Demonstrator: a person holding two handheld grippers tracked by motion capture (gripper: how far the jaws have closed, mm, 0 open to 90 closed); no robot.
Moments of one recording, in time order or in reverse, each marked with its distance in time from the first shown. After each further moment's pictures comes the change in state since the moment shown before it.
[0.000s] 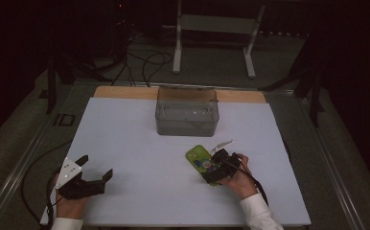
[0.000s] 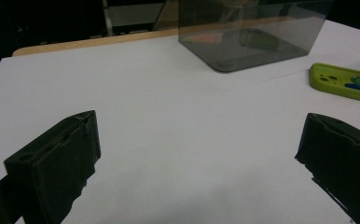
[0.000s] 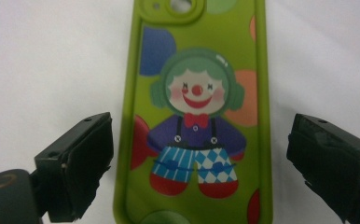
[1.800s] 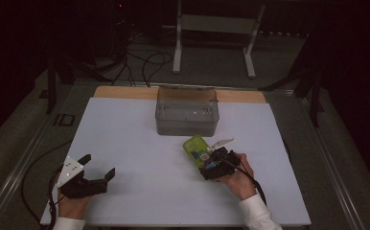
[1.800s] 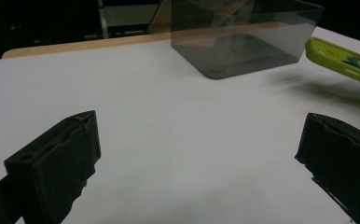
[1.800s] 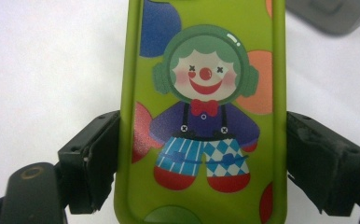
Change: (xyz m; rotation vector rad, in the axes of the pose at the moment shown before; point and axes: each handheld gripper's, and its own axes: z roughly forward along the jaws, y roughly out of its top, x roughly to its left) left arm -0.009 0.011 0.001 -0.001 -0.019 -0.018; right arm 0.012 0.012 -0.022 -0.116 -0.023 -0.003
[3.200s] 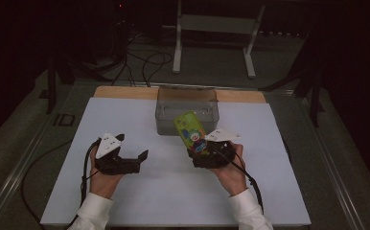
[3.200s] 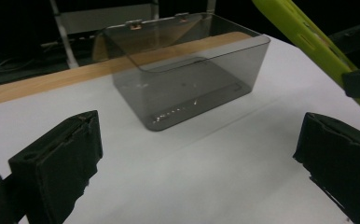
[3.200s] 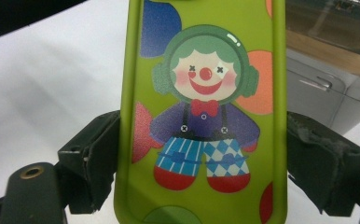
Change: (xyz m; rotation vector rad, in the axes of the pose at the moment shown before) left arm -0.058 0.076 0.060 0.031 -0.118 0.059; right arm 0.025 0.038 -0.036 -0.369 -0.023 0.021
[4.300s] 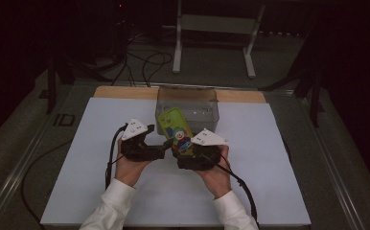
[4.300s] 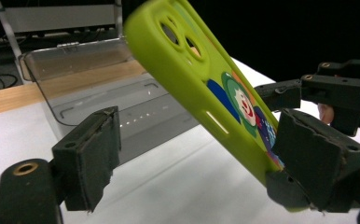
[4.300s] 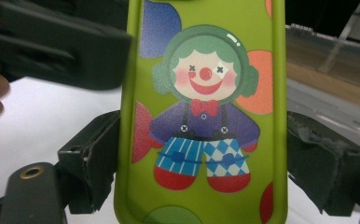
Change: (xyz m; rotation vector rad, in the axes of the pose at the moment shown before) left arm -0.036 0.047 0.041 0.008 -0.129 -0.051; right arm 0.037 0.013 0.011 -0.143 0.040 -0.015
